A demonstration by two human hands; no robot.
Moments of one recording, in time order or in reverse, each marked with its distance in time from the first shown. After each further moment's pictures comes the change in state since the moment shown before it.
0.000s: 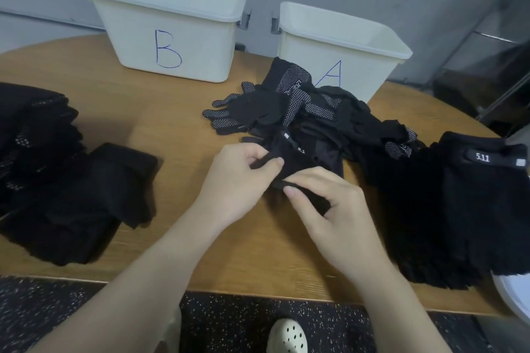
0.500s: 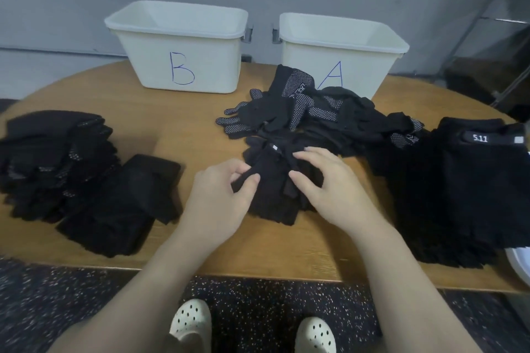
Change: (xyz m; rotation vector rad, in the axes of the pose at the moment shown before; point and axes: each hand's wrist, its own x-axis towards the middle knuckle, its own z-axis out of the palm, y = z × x) left_hand -0.039 -0.018 -0.036 0.302 0.083 0.103; right_hand 0.027 0.021 0.011 -0.225 -0.114 0.197
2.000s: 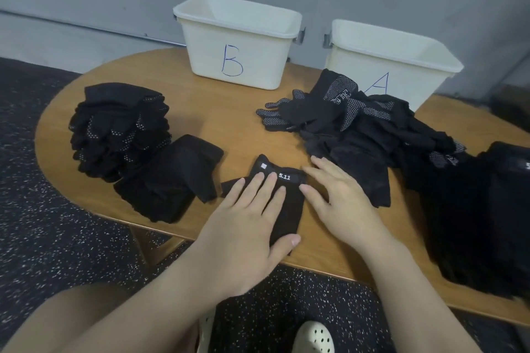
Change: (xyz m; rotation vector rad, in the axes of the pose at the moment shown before) left_hand -0.065 -0.015 -0.017 0.801 -0.289 0.267; right_hand -0.007 -0.015 0.027 -0.162 -0.168 -0.144
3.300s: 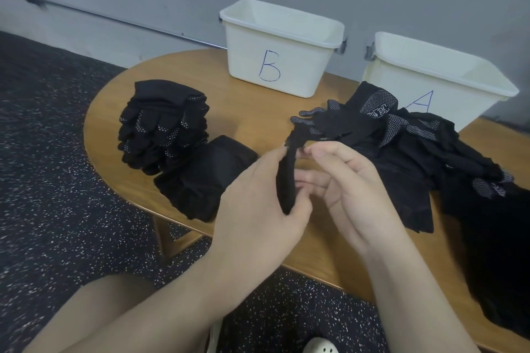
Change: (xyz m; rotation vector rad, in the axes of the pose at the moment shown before) left_hand -0.004 0.005 -0.050 -0.695 0.569 -0.407; right_hand 0.018 -0.099 -0.026 1.362 -0.052 0.103
